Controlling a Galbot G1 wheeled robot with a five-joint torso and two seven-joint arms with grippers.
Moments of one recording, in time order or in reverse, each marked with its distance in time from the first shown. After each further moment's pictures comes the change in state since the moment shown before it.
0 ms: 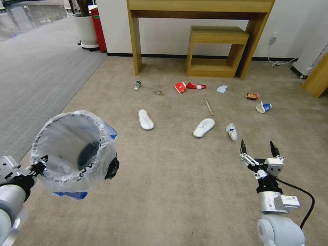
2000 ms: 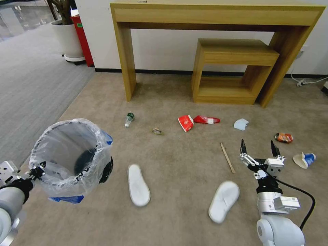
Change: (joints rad) left arm 0.015 0.006 0.005 0.062 0.018 0.000 0.019; right arm 0.001 0.014 -0.005 0.005 -0.024 0.012 0.012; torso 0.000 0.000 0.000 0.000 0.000
